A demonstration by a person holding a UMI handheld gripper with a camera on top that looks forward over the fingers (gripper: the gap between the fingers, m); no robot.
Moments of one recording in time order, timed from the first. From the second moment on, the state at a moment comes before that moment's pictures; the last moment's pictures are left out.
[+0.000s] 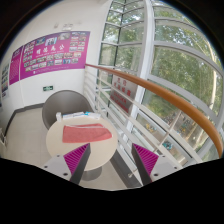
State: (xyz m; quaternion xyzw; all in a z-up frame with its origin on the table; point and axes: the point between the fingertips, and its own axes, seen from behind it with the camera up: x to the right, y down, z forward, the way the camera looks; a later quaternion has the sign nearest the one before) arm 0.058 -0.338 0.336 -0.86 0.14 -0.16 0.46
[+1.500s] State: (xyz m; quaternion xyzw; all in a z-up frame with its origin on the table) arm -0.117 0.085 -0.014 -0.90 -0.07 -0.11 0.42
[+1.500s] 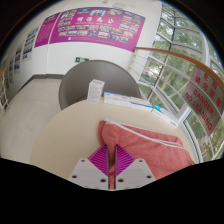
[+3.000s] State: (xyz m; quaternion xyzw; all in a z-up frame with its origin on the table) arm -0.061 -0.202 0.250 -0.87 -0.03 -0.02 0.50
